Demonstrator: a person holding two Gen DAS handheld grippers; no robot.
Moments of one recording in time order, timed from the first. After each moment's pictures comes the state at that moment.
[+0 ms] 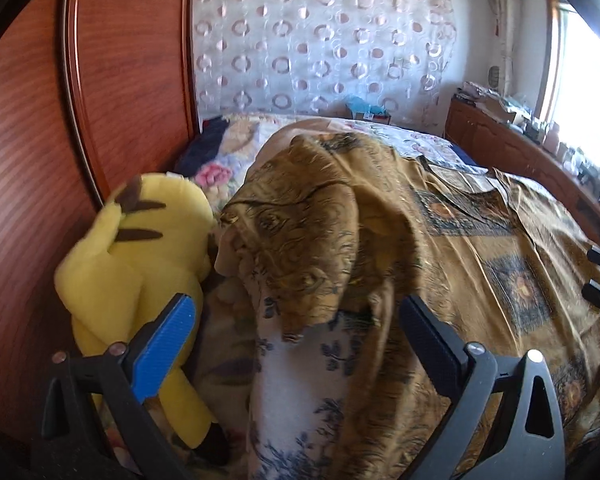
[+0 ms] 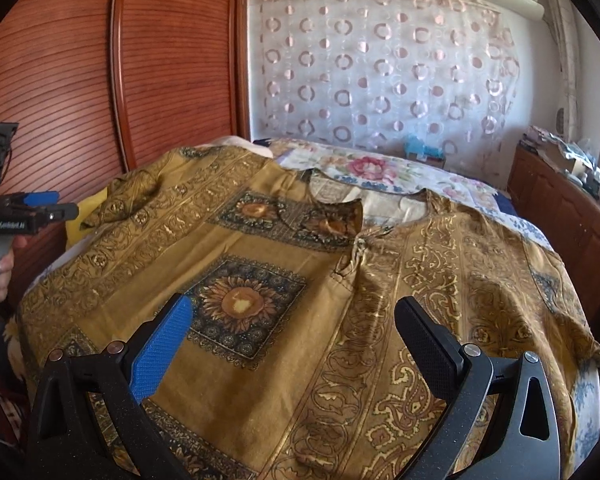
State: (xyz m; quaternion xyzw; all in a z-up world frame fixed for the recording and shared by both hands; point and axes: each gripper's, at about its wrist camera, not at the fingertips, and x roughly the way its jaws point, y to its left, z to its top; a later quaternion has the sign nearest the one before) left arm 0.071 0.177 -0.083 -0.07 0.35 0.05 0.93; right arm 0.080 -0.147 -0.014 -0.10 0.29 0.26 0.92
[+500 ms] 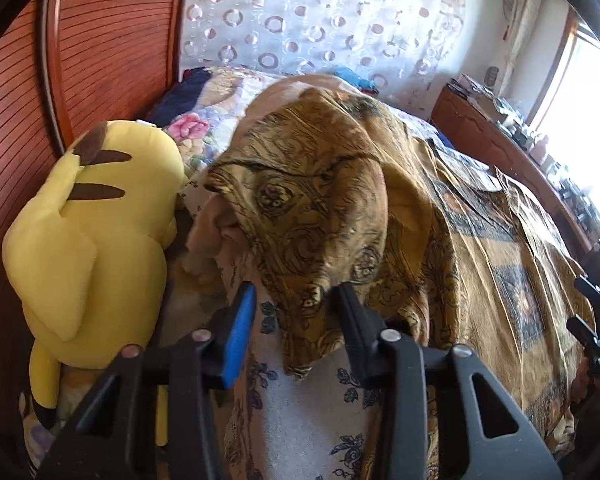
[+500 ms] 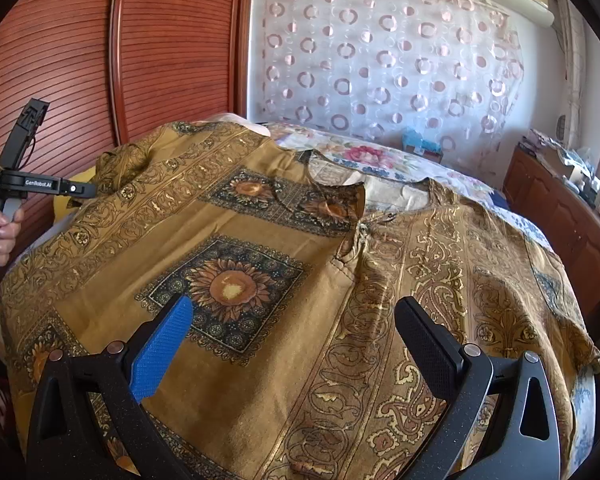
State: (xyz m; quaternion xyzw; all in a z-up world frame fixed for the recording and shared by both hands) left arm 0.105 0.198 -0.115 -0.14 0.41 -0.01 0.90; right arm 0.086 -0.139 -0.031 -0.12 0.30 0.25 0.91
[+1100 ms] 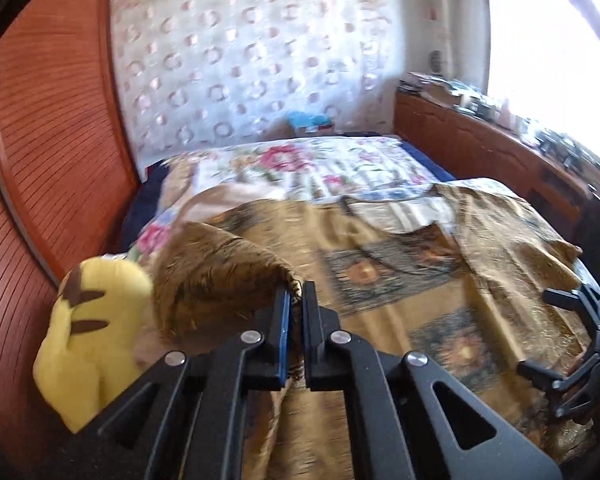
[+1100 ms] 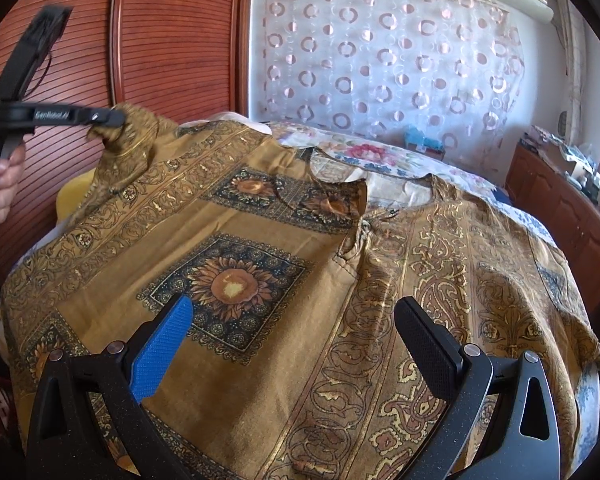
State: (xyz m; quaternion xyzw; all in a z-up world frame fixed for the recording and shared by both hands) left arm 0.129 0.095 -0.024 0.02 0.33 -0.05 0.94; right arm 0.087 -0.138 -0.033 -0.12 0.31 0.25 0.91
